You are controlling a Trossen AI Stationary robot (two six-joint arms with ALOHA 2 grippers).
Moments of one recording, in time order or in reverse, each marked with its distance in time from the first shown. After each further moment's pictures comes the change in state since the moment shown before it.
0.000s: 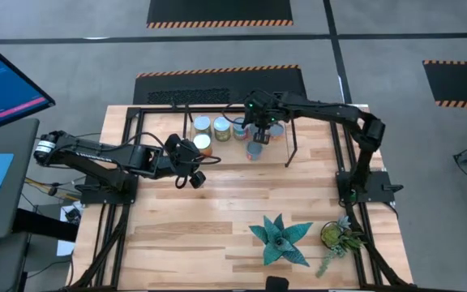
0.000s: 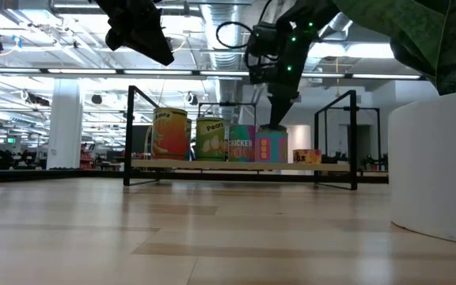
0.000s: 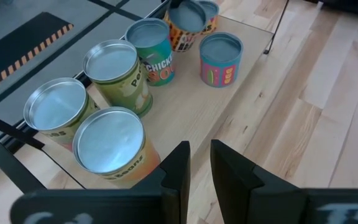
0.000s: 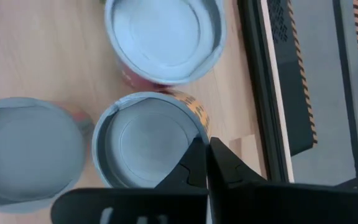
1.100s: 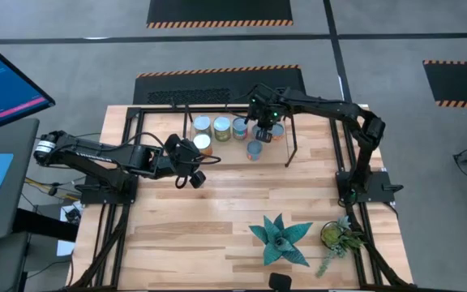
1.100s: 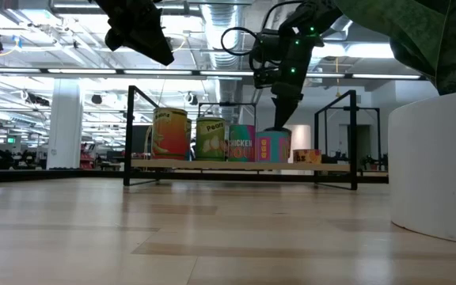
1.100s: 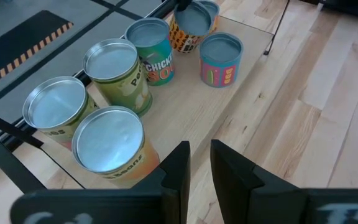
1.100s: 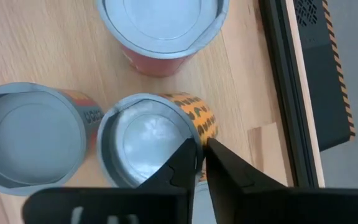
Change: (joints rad) left arm 0.000 0.000 0.000 0.000 0.001 -0.011; right arm -0.054 0.010 0.005 -0.043 -0.115 0.019
